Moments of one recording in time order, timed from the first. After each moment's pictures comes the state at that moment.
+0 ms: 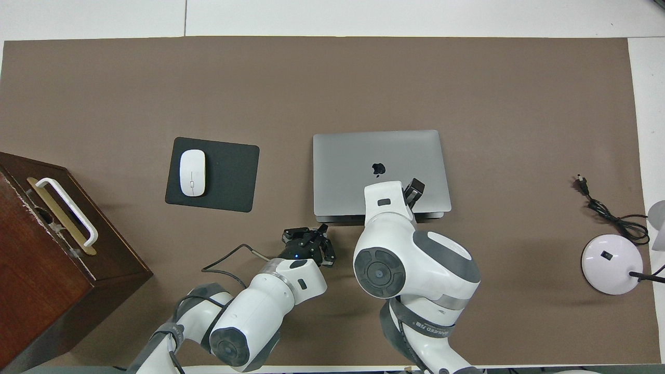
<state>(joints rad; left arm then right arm) -0.91 0.17 0.08 -2.60 -0.16 3.49 -0.13 0.03 0.13 0.56 -2.21 -0.70 2.34 0.15</state>
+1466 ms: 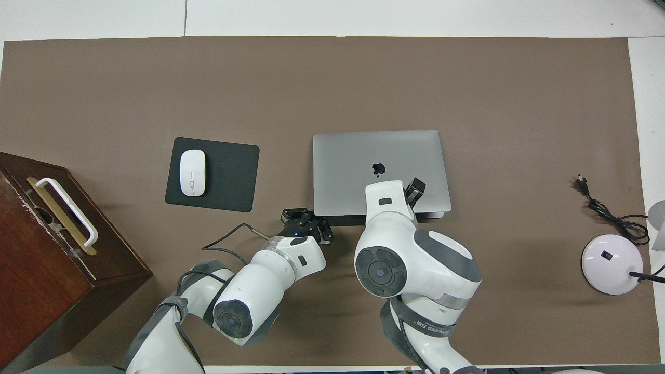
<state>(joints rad) -0.83 0.26 0.08 -2.51 -0.06 3.49 -0.13 0.03 0.13 0.56 -2.21 -0.70 2.35 0.15</state>
